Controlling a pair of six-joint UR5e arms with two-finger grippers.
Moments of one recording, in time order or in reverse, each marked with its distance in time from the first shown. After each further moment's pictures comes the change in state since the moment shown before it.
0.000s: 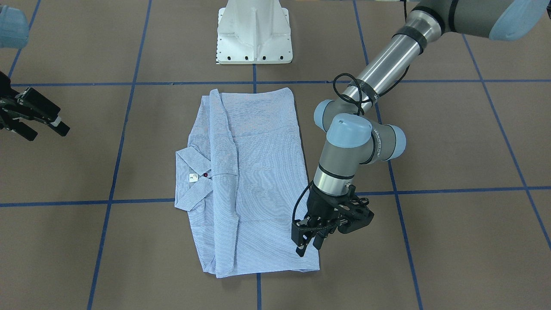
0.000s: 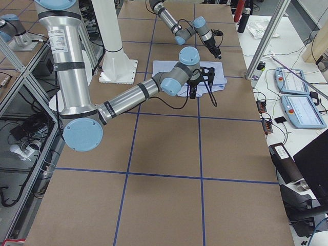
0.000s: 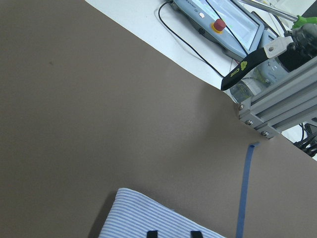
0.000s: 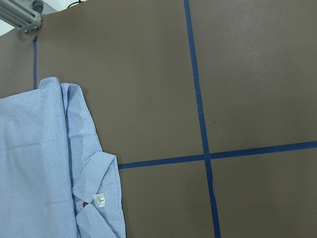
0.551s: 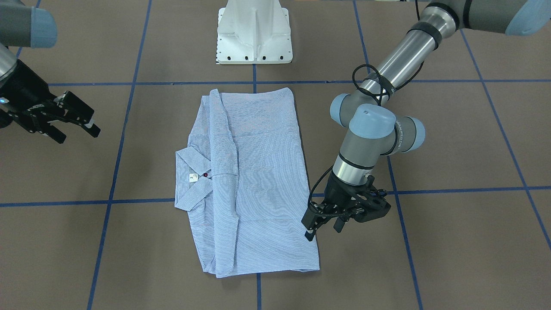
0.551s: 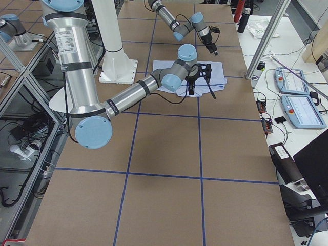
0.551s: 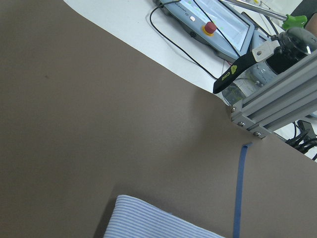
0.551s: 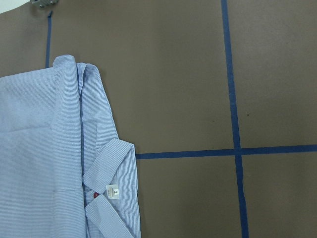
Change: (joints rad) left arm -0.020 0.155 -0.180 0.024 -0.105 0.074; right arm -0.136 0.043 0.002 -0.025 -0.129 0.002
